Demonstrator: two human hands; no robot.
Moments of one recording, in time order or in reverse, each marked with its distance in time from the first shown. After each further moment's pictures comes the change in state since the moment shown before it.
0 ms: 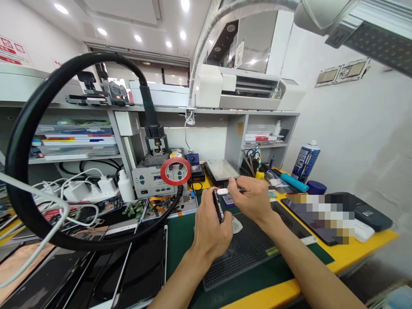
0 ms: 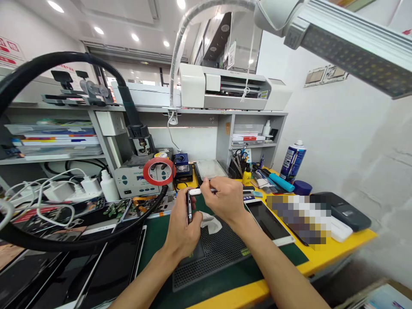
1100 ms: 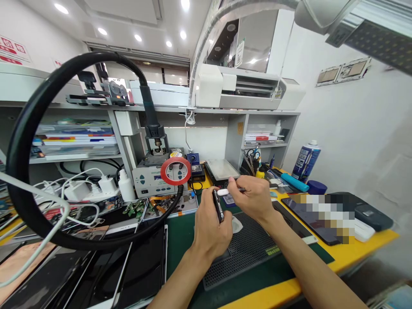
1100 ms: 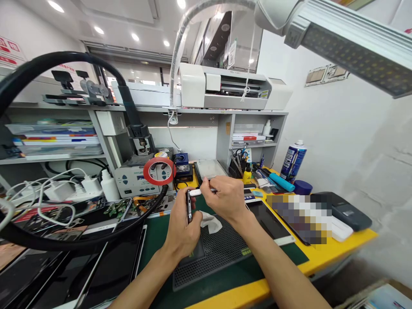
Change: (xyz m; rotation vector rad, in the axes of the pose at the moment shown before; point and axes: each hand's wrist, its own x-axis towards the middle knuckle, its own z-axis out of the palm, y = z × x) left_hand 0.000 -0.001 0.000 0.005 0.003 0.007; right_hand 0.002 0.002 -0.004 -0.001 -0.013 -0.054
